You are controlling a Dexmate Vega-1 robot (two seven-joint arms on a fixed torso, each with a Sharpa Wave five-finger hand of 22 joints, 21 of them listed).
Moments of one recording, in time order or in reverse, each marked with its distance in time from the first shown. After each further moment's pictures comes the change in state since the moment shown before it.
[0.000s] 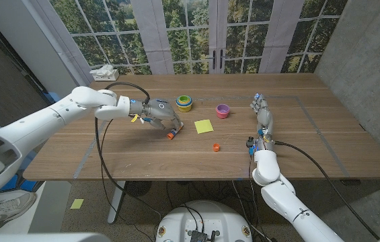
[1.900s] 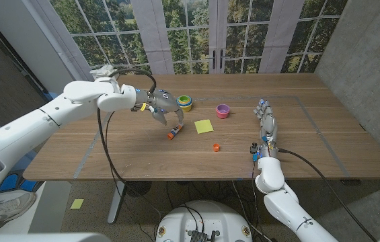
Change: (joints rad) left arm 0.152 0.074 -0.189 -0.366 -0.271 0.176 -0.503; left_hand 0.009 -0.023 0.032 -0.004 -0.022 -0.074 0.000 0.011 -0.003 -0.078 -0.004 0.004 0.000 -0.015 0.007 0.001 0.003 -0.005 -0.003 -0.031 0.099; right arm -0.054 0.003 0.021 0.019 0.061 0.092 0.038; right_hand 0.005 -0.005 0.022 0.022 0.000 -0.005 -0.005 0.000 0.000 -0.021 -0.011 0.000 0.000 -0.025 -0.008 0.000 0.009 -0.022 0.000 0.030 -0.005
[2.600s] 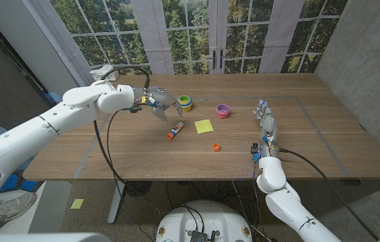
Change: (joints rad) left arm 0.070 0.004 -0.036 -0.044 -0.240 0.279 -0.112; left_hand 0.012 0.012 0.022 -0.022 -0.024 -0.009 0.002 0.026 0.000 -0.011 0.000 0.004 0.003 0.036 -0.014 -0.010 -0.023 0.025 -0.001 0.010 0.064; right arm -0.001 -0.020 -0.003 -0.016 0.025 -0.036 0.014; right_hand 0.013 0.013 0.004 0.004 0.000 -0.005 -0.005 0.000 0.000 -0.020 -0.009 -0.008 0.000 -0.020 -0.009 0.000 0.000 0.000 0.000 0.011 0.000
